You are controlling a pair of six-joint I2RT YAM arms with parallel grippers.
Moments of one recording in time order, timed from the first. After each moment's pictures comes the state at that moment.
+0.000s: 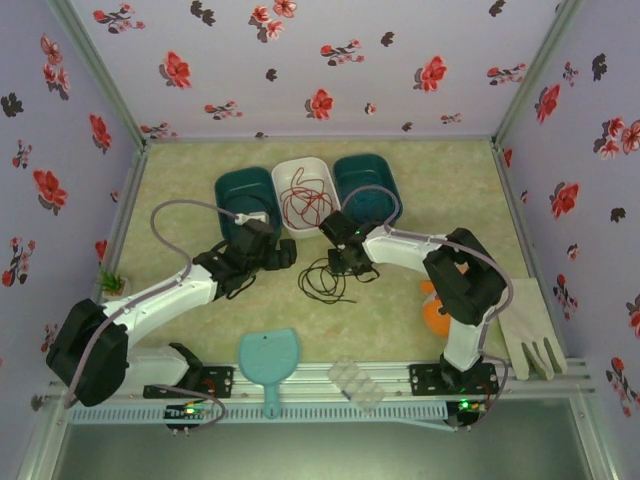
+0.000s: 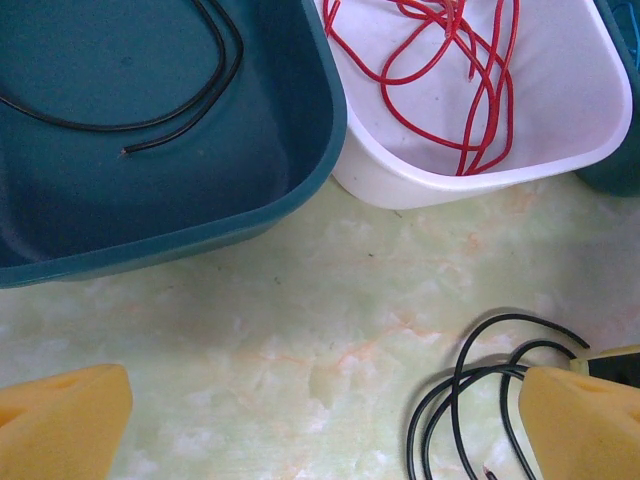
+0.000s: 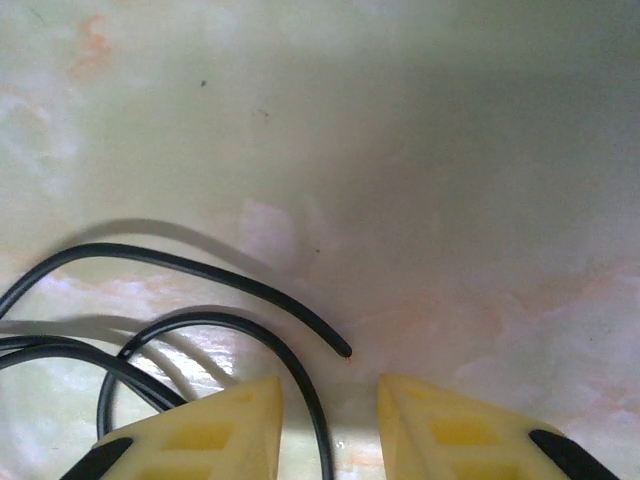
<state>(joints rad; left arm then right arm) -0.72 1.26 0.73 -0.28 -0.26 -0.62 0.77 1.83 1.12 -0.58 0.05 0.63</state>
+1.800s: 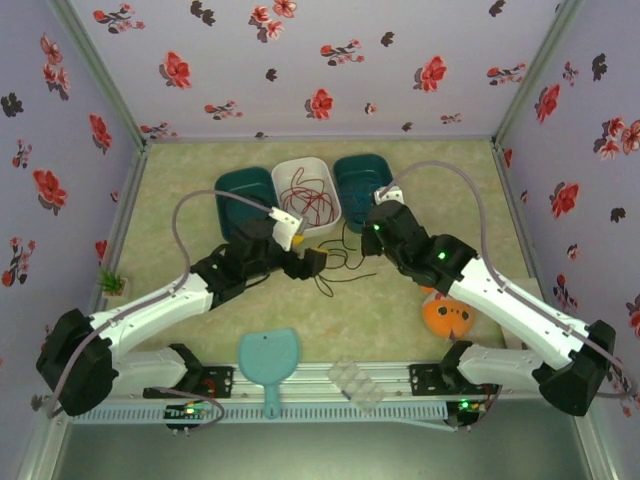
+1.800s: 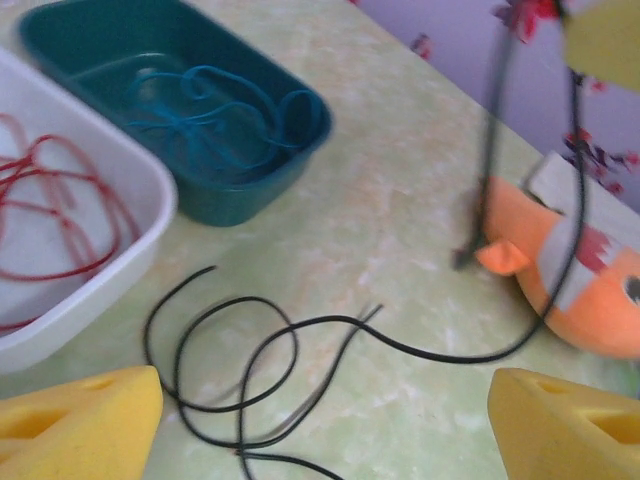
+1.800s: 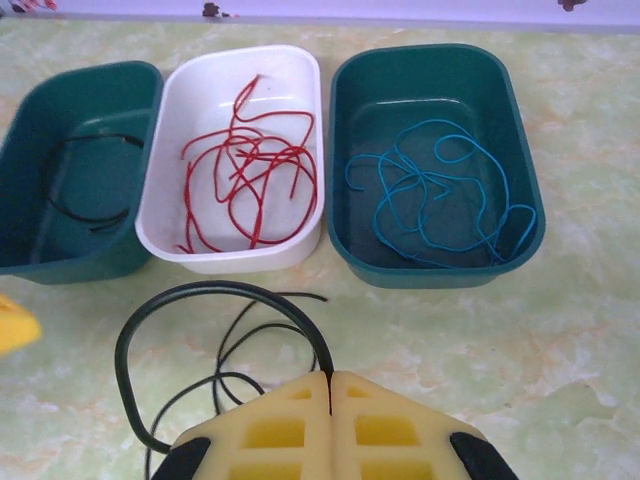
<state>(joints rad) -0.84 1.19 0.73 0.02 0.16 -0.24 0.85 1.12 1.09 -0.66 0.38 0.47</state>
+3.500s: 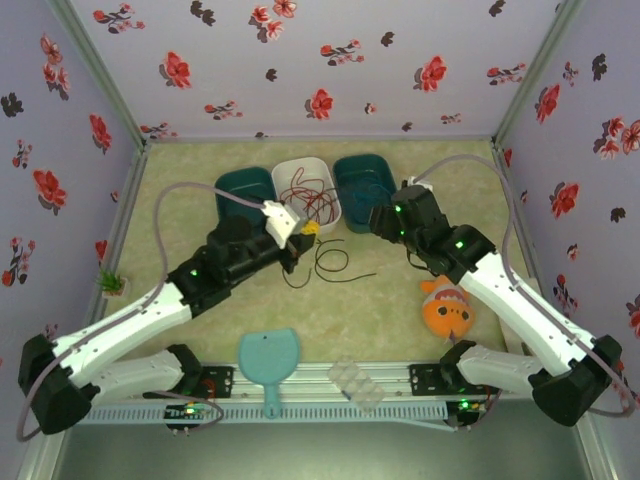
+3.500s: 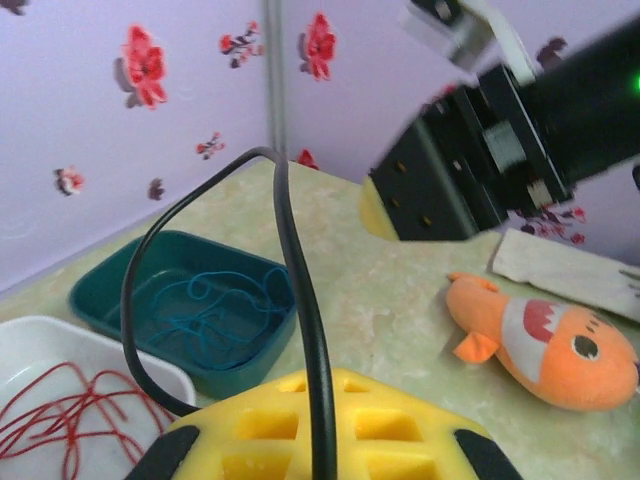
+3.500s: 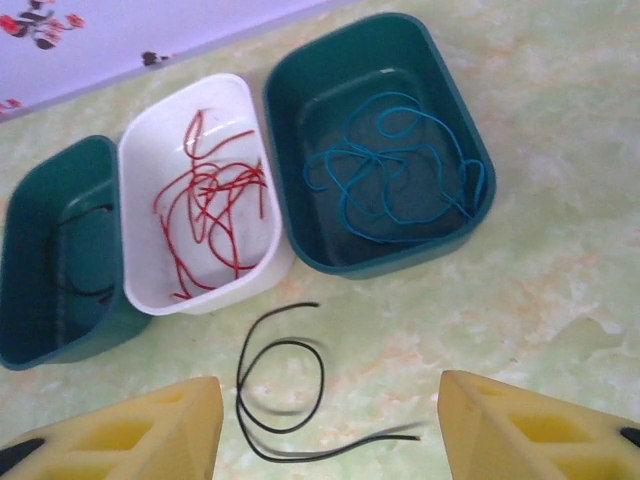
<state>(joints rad) -0.87 1.01 0.84 0.00 0.11 -0.02 0.66 1.11 1.11 -0.74 0.27 0.68</state>
